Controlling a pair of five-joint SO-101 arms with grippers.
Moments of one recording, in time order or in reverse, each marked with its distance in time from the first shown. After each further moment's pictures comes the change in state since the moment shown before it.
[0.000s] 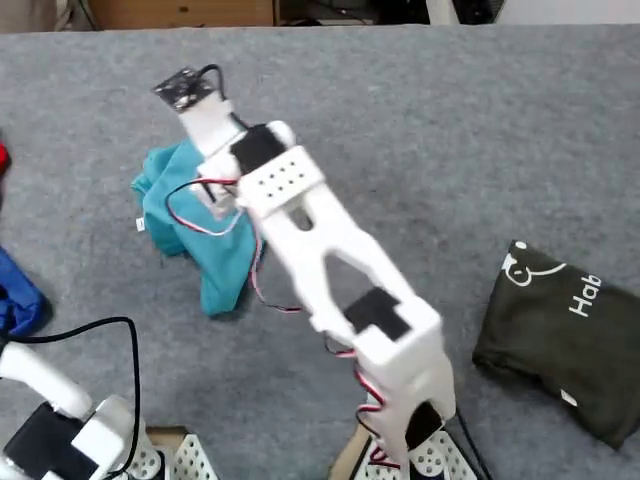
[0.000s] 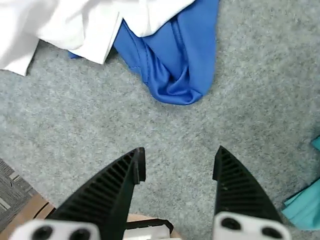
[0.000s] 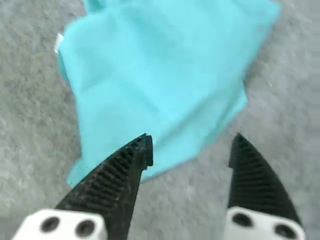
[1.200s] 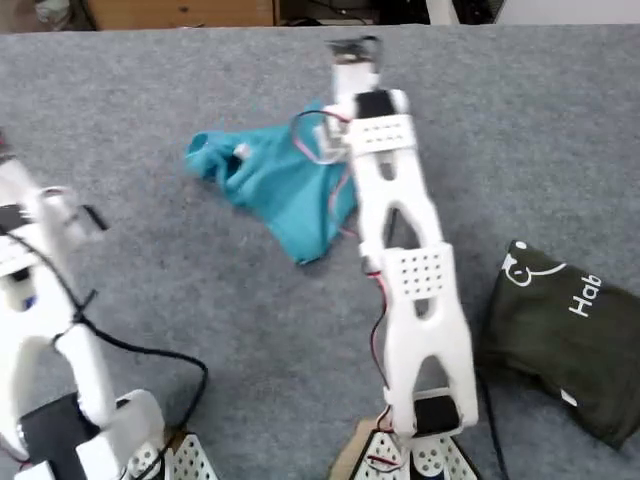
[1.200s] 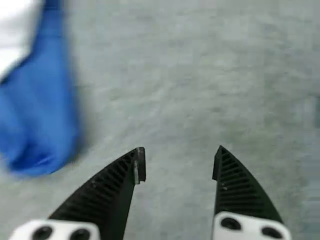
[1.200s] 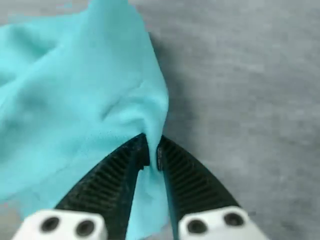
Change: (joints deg) left arm 32.9 0.0 25.1 -36.9 15.6; right arm 30.1 34.9 -34.7 6.1 -7.4
